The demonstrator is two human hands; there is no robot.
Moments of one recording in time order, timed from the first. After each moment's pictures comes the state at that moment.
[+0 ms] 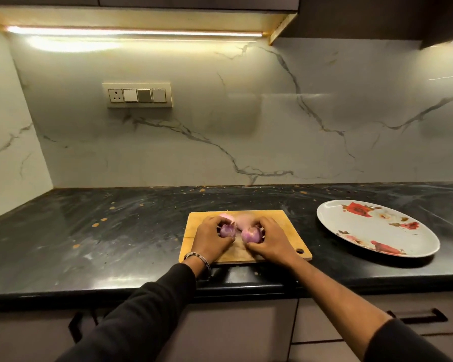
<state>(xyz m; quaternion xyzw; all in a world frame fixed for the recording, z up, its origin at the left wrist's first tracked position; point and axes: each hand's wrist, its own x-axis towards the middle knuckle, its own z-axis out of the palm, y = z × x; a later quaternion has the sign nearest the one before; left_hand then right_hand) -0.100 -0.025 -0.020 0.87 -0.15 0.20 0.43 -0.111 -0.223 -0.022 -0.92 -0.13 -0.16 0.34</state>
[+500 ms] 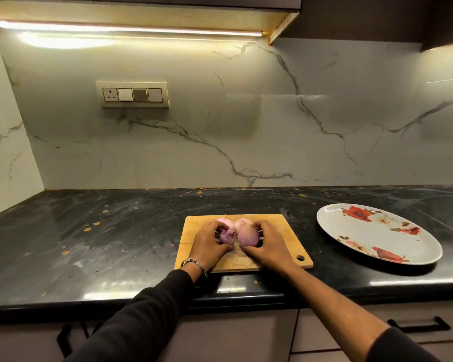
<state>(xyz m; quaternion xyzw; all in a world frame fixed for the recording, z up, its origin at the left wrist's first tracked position) -0.078 -0.024 -0.034 0.87 -0.16 0.18 0.43 -0.095 -0.218 -0.033 -0.90 -0.09 -0.18 0.39</state>
